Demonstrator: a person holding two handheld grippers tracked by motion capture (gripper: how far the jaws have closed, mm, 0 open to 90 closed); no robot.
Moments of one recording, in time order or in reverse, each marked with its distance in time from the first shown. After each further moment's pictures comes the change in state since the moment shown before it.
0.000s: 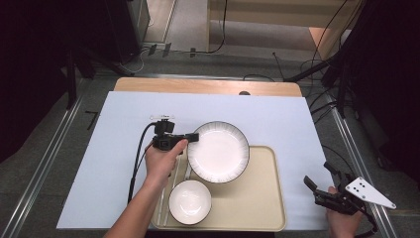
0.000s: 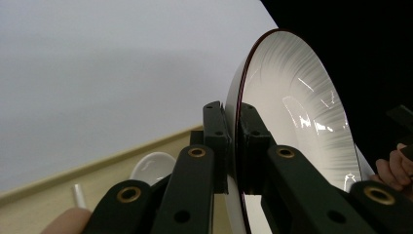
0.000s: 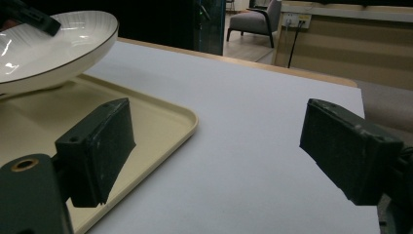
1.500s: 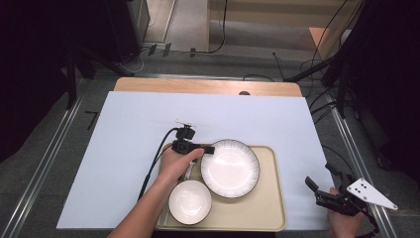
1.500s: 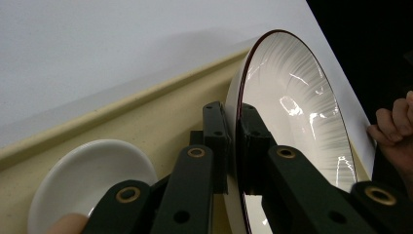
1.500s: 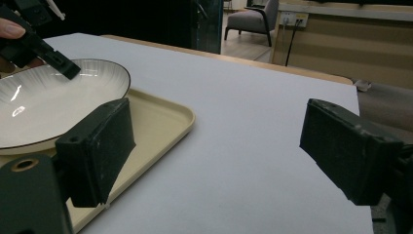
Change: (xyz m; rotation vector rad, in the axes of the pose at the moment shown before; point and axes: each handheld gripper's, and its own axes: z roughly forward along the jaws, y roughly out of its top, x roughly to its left) left arm 0.011 -0.013 0.061 0.236 -0.107 0.007; right arm -0.001 -0.001 -0.003 0.004 -0.009 0.000
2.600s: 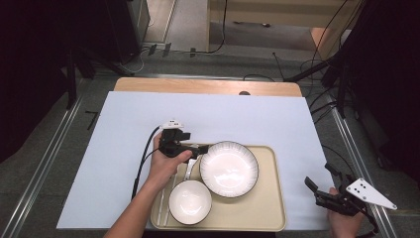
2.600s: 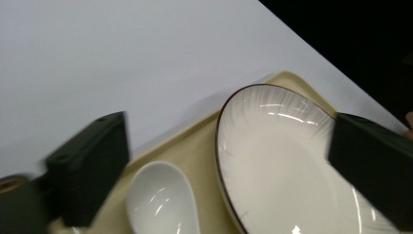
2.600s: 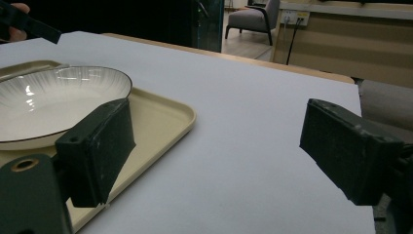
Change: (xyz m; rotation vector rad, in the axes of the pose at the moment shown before) left arm -0.014 -0.014 -0.053 -0.246 0.113 0.270; right arm 0.000 -0.001 0.001 0.006 0.003 0.000
